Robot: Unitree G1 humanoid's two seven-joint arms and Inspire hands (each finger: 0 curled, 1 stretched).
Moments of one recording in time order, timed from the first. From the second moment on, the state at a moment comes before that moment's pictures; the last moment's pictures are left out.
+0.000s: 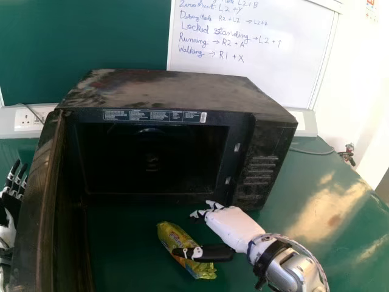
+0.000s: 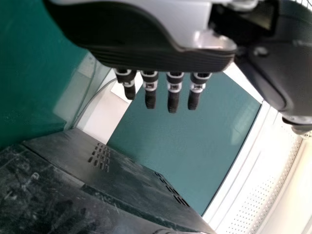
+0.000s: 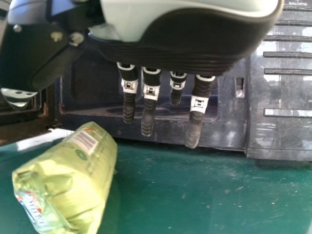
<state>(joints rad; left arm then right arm) -0.15 0.25 0.63 0.49 -0.69 -0.27 -0.63 -0.17 -0.63 0.19 -0.35 -0.79 -0.12 0.55</state>
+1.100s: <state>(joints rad) -0.15 0.25 0.63 0.49 -0.69 -0.28 -0.63 -0.19 -0.64 0.23 -0.43 -0.92 -0.05 0.72</state>
